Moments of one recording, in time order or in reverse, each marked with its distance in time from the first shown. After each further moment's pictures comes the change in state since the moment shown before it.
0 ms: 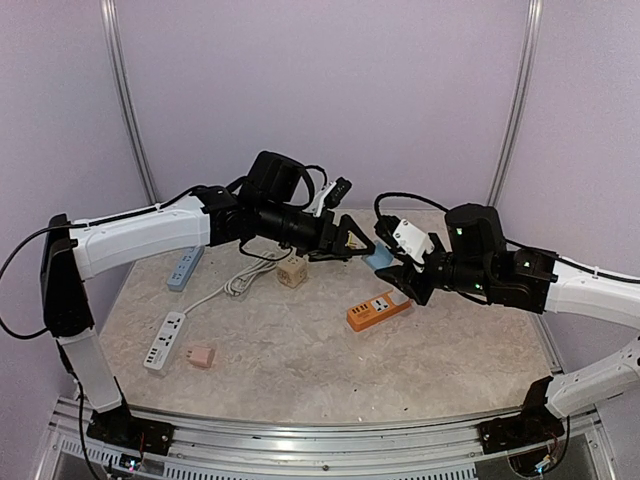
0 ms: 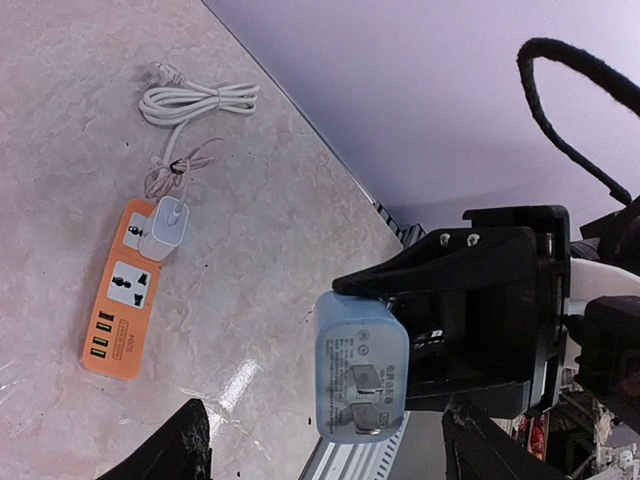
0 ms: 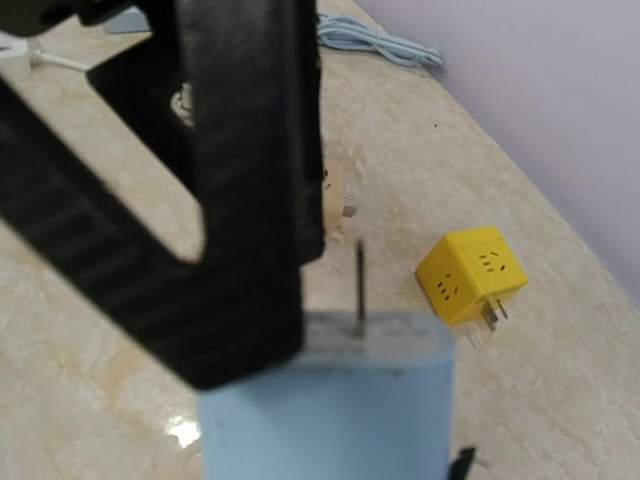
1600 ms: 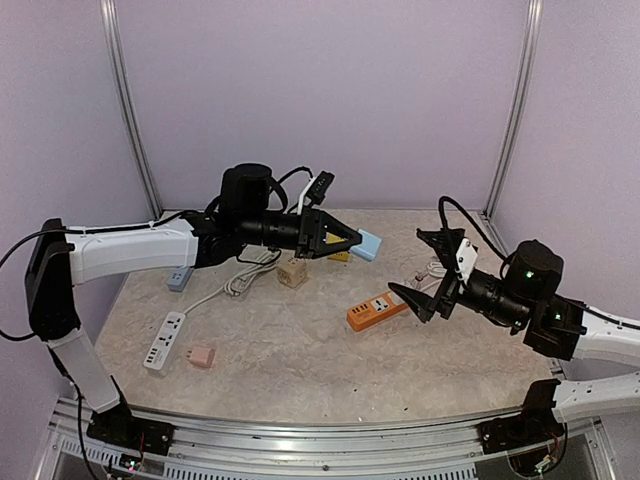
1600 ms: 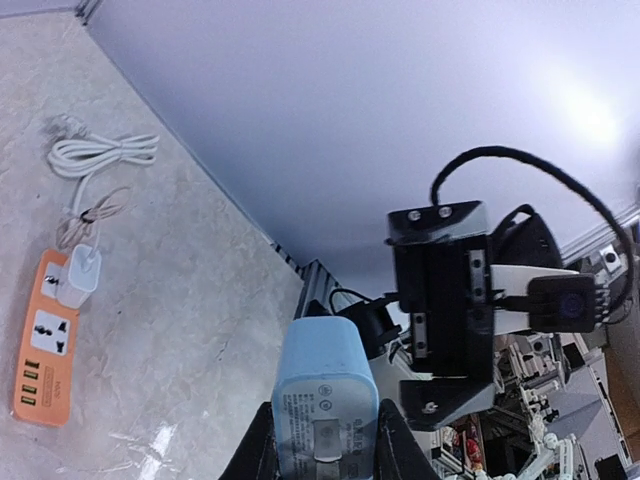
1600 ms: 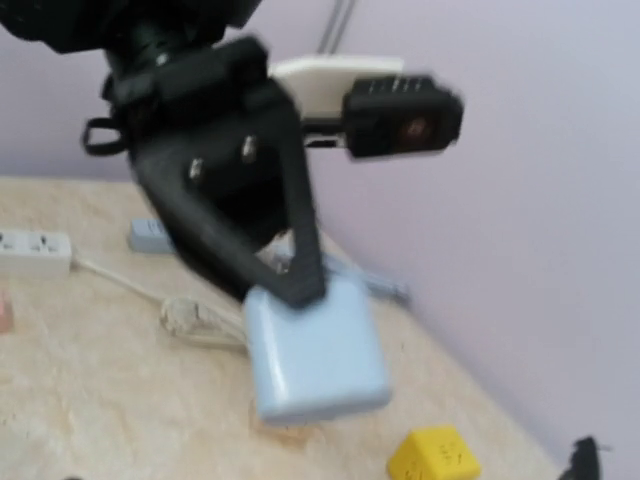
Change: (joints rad) left arm 0.062 -0.069 -0.265 0.464 0.196 -0.191; right arm 0.019 -0.328 -0.332 0.430 -0.103 -0.068
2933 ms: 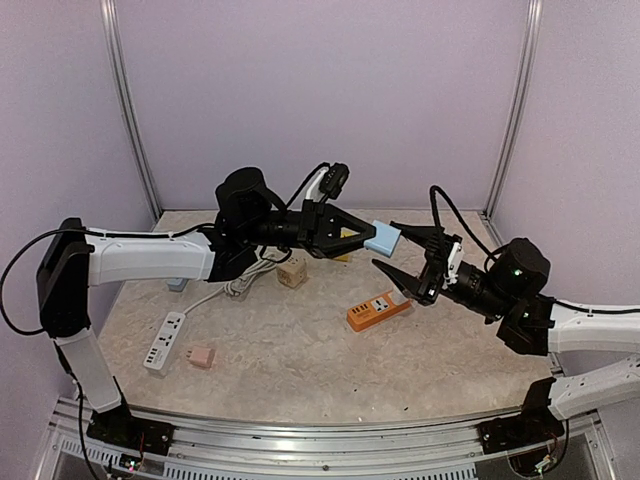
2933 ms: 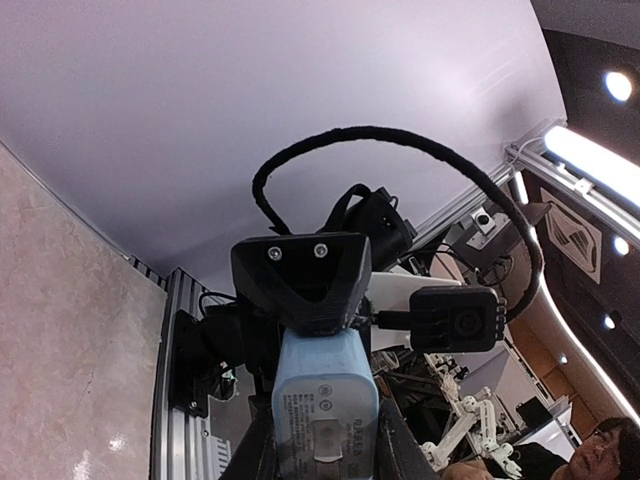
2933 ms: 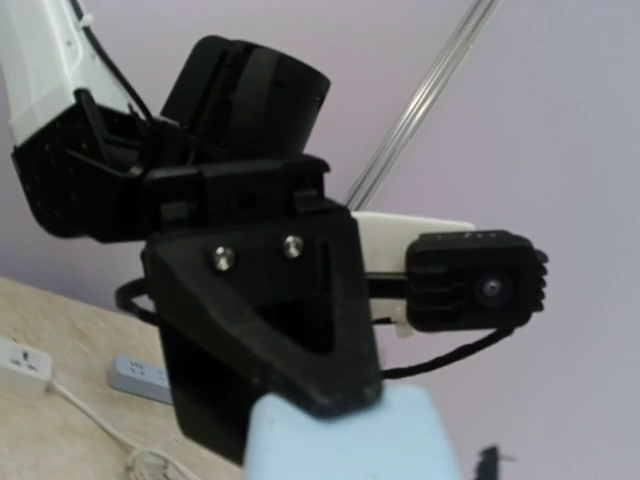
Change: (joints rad) left arm -0.050 0.047 -0.049 0.576 0.208 -0.346; right arm 0.002 0.201 -0.036 0.503 -0.180 -0.168
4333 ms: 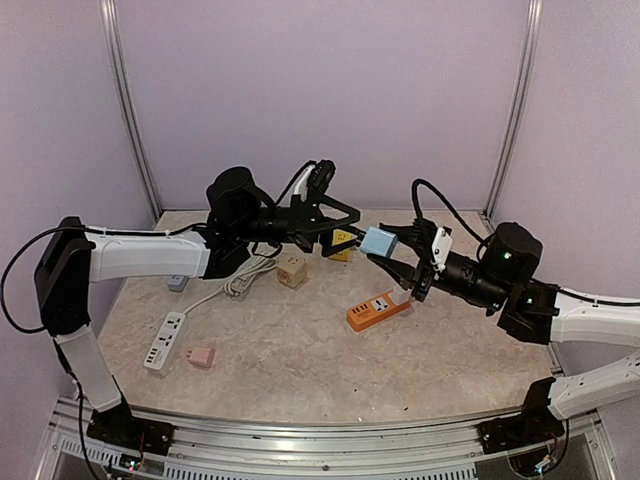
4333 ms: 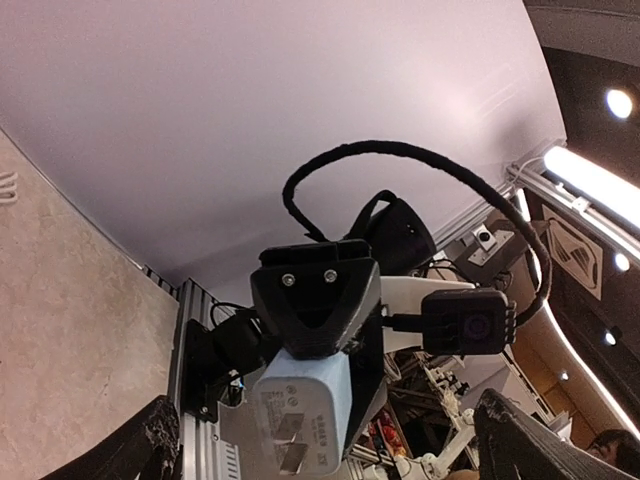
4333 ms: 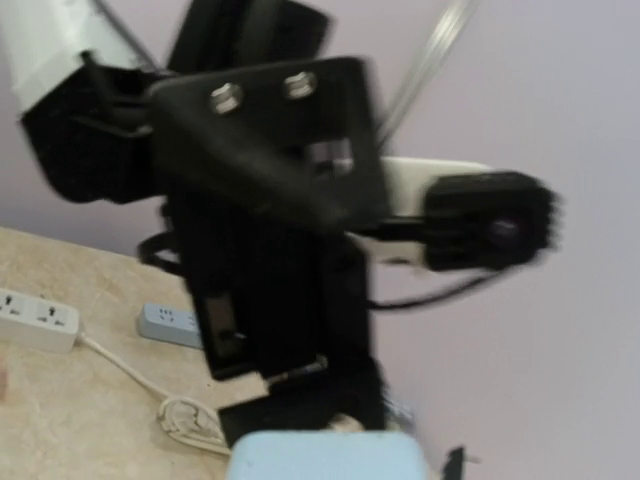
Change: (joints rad) left arm 0.055 0.004 -0.025 0.065 0.022 -0.045; right arm 0.000 0.014 0.097 -0.212 0.019 0.037
